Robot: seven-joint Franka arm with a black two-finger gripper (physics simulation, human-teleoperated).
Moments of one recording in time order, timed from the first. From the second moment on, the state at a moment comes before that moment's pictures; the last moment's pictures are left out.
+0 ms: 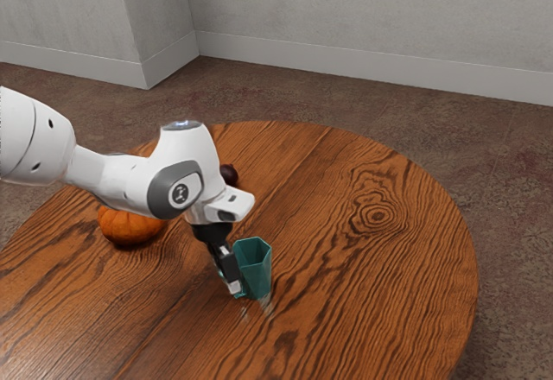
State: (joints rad) arm 0.29 0.22 -0.45 -2.22 -0.11 2.36 0.56
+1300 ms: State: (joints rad) arm 0.46 0.04 -0.49 -2.42 -0.13 2.70 0.52
